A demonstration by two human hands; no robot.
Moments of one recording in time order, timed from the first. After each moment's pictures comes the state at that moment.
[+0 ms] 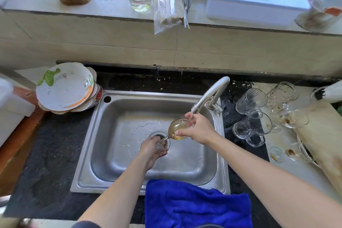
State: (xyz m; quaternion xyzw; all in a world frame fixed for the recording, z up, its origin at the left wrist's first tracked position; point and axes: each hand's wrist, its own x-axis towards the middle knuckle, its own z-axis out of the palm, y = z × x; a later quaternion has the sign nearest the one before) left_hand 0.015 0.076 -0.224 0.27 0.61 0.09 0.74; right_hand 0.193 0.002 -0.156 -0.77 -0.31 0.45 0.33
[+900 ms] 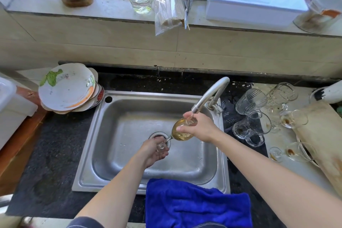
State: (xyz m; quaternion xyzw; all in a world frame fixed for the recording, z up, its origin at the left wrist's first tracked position) left_hand 0.011 0.081 -0.220 0.27 0.59 0.02 0.76; right_hand 0.200 0.001 -0.141 -0.78 -0.35 0.45 0.28
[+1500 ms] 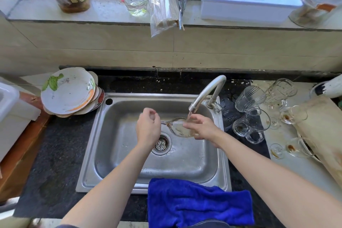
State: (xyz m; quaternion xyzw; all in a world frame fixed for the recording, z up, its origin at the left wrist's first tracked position) left_hand 0.038 0.101 -0.142 0.69 0.60 0.17 0.38; right_hand 0.203 -0.010 -0.153 -0.72 -0.18 0.55 0.38
